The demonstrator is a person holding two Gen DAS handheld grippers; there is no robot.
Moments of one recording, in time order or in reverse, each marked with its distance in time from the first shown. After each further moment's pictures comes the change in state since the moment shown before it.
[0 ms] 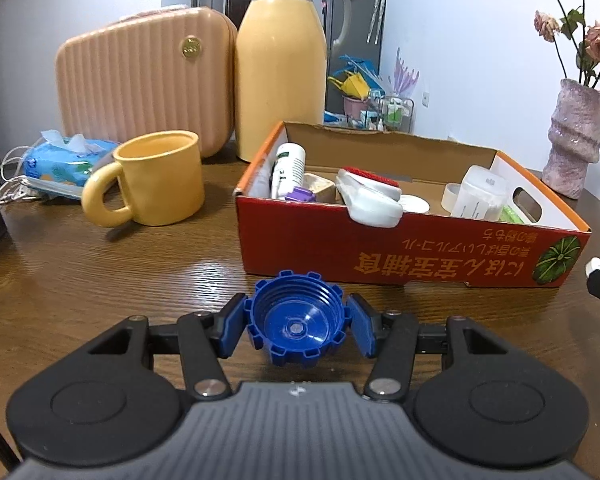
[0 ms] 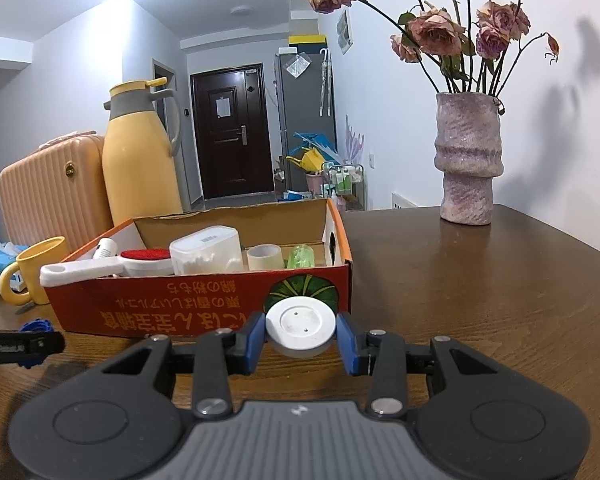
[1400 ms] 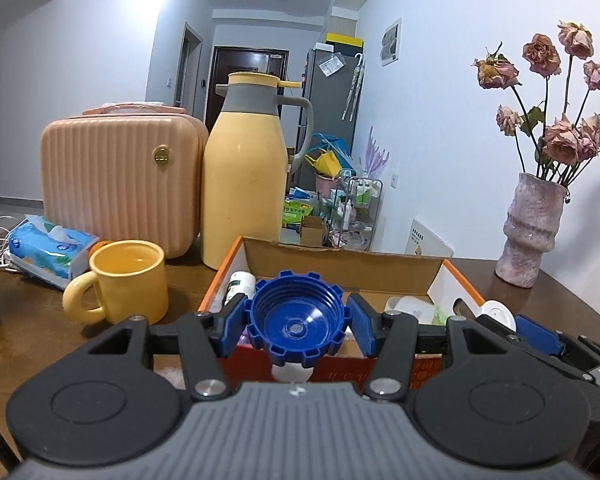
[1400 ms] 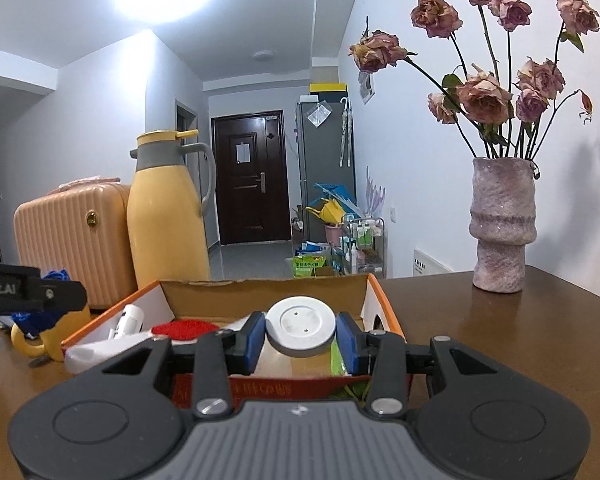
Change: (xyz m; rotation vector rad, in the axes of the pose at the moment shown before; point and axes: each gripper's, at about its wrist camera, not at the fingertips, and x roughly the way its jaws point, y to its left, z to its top) left arm -0.045 -0.023 0.060 -0.043 -0.226 -0.096; right arm 0.017 0.034 0.041 -0.031 -0.160 0.049
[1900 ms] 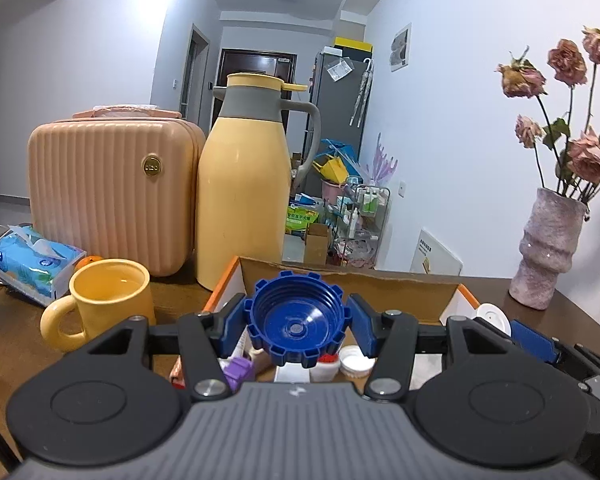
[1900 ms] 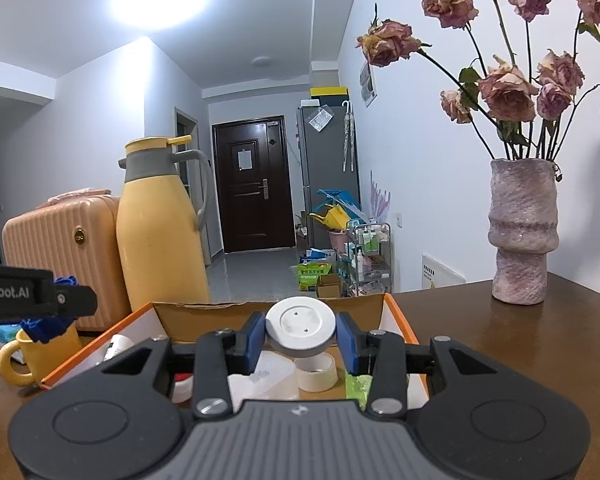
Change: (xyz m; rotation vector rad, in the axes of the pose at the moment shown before) left arm 0.044 0.000 0.021 -0.026 -0.013 0.017; right arm 0.049 0.003 0.014 0.019 -0.013 0.014
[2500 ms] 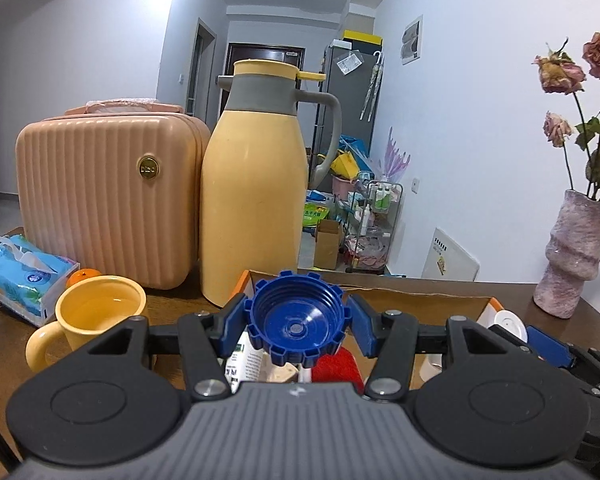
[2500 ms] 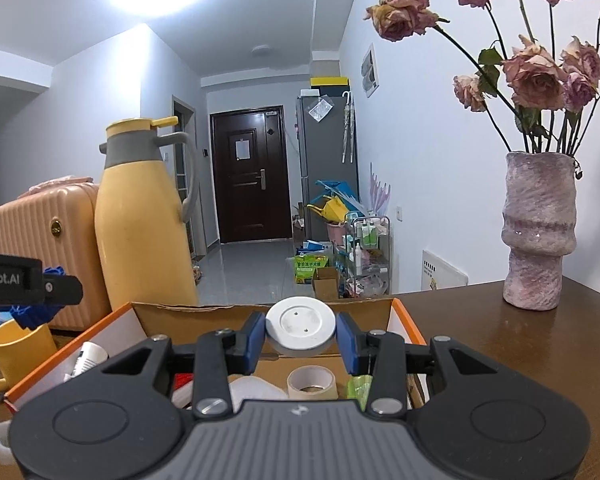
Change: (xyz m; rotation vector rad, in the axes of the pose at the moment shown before) left arm 0.051 0.011 0.018 0.008 0.022 0.032; right arm 0.048 0.000 0.005 -0.018 0.030 -0.011
